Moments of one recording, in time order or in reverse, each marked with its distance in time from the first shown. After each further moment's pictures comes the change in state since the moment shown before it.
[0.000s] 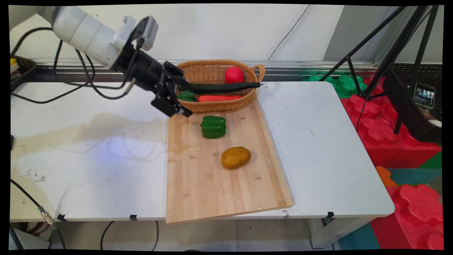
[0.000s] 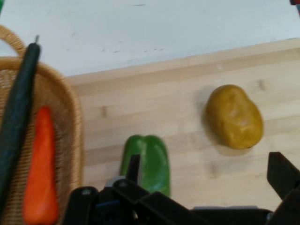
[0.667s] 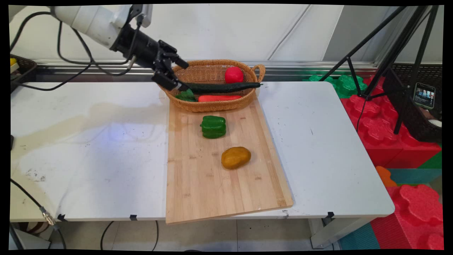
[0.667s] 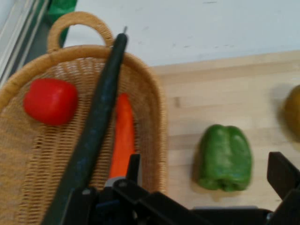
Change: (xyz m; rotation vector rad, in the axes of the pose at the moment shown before) arm -0.009 -0.057 -0.020 0.114 0.004 -0.041
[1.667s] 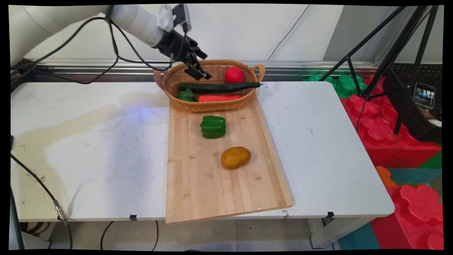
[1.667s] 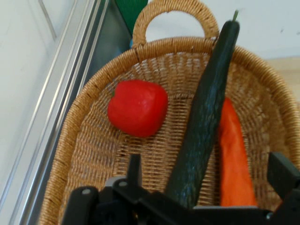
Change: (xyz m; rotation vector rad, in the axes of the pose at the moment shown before) arm 0.017 -0.068 0.091 0.153 -0.063 0.030
